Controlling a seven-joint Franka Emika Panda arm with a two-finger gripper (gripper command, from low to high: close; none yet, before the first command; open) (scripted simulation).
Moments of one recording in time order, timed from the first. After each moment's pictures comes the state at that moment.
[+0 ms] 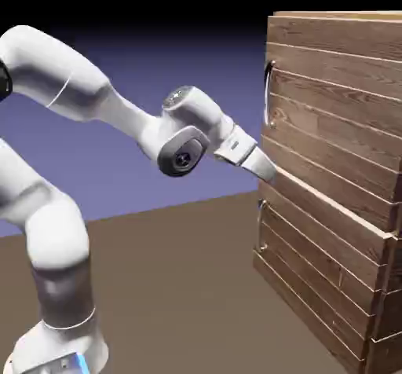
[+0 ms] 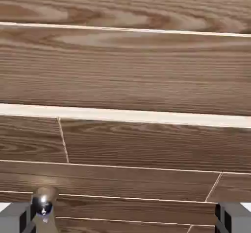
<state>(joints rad) 0.10 -0.52 -0.08 -2.80 0.00 2.98 0.68</state>
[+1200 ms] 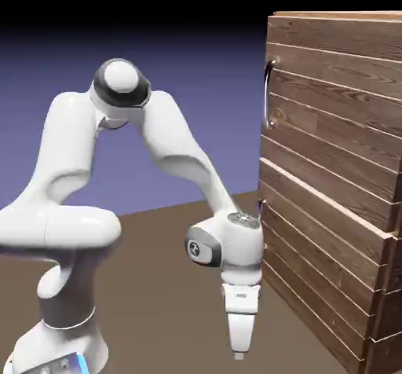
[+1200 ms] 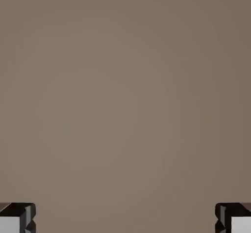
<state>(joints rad) 1.21 0.79 -1.27 -2.68 1.22 2.58 0.15</state>
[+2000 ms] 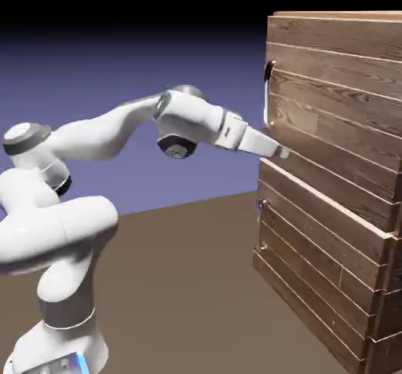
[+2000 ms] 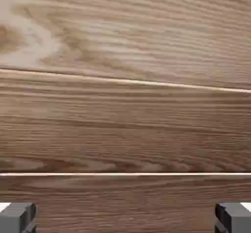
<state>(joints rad) 1.95 1.66 -2.07 -2.59 2.04 2.31 -0.21</state>
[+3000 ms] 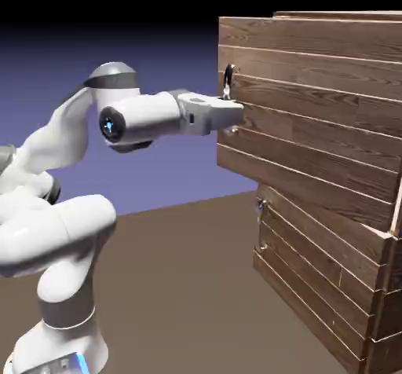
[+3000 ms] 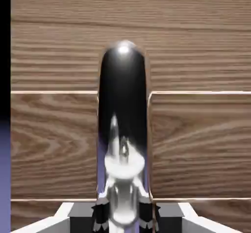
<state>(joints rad) 1.93 1.76 -2.46 -2.95 2.25 1.69 -0.44</state>
